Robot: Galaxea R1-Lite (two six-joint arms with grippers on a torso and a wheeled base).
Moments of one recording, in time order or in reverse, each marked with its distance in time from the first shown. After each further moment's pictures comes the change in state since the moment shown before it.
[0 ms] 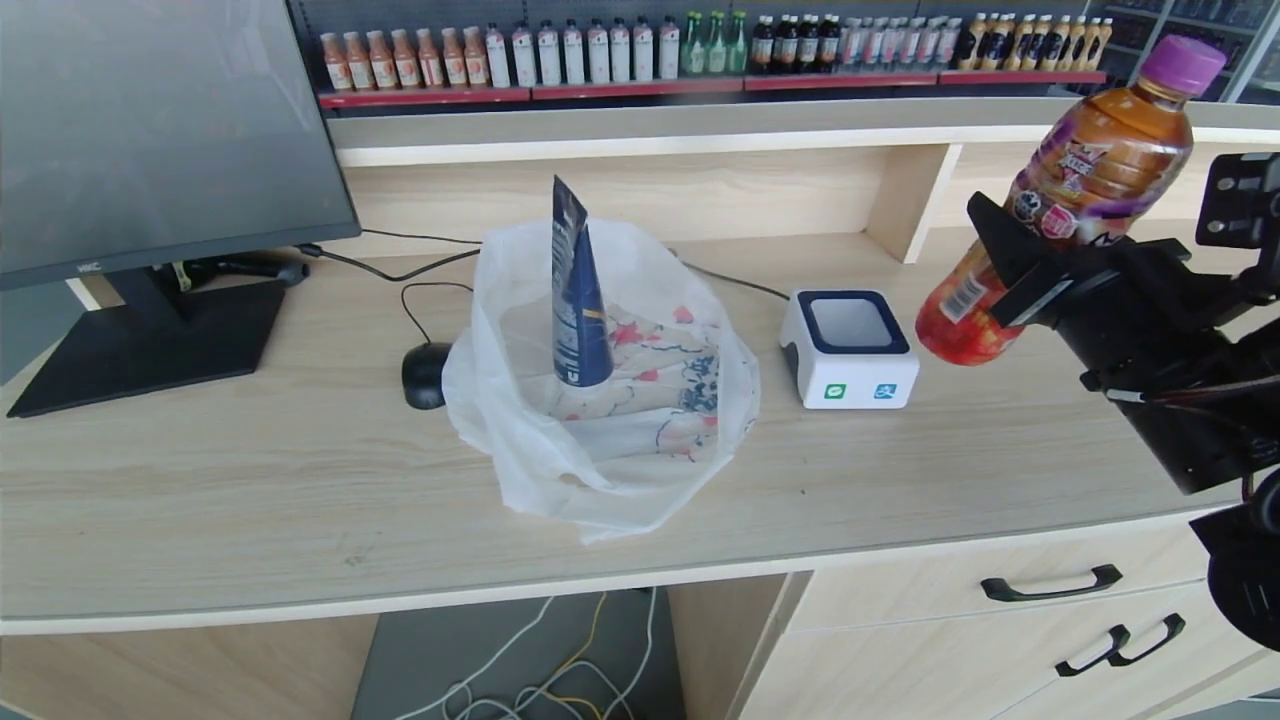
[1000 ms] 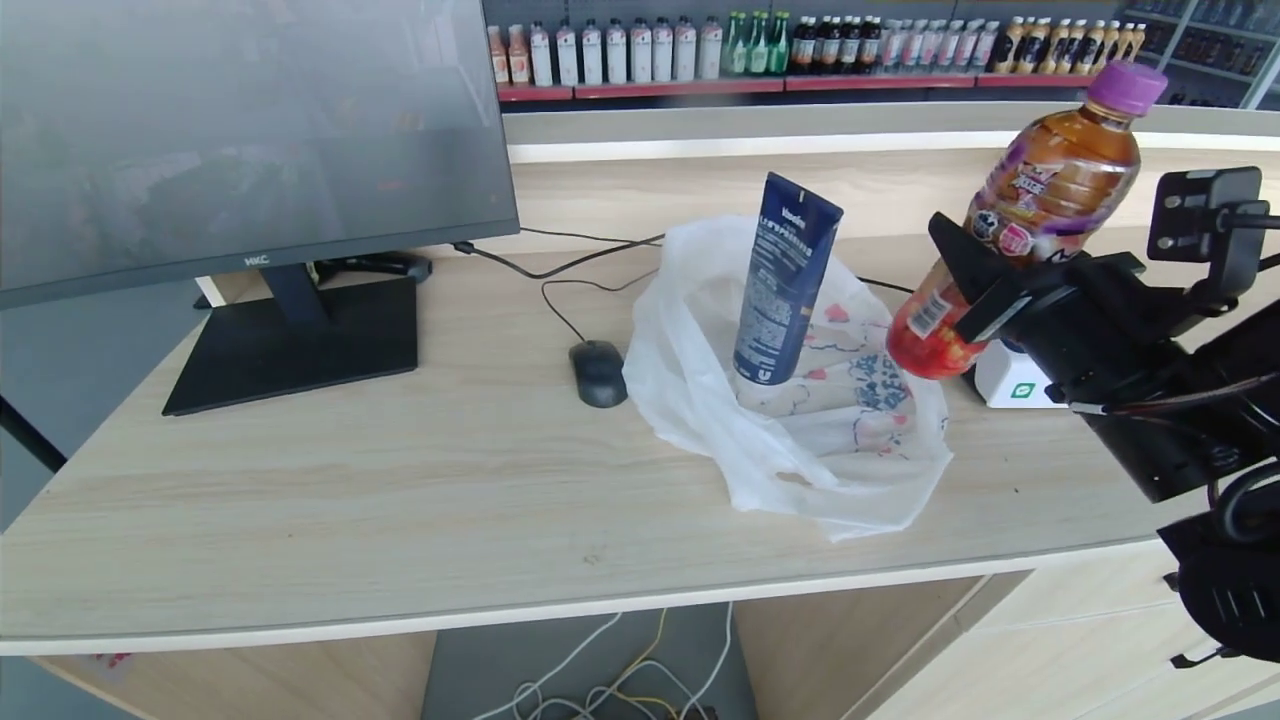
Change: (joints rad) left arm -0.001 0.000 0.000 -0.001 0.000 0.003; right arm 0.051 0.034 -0.001 0.001 0.003 -0.001
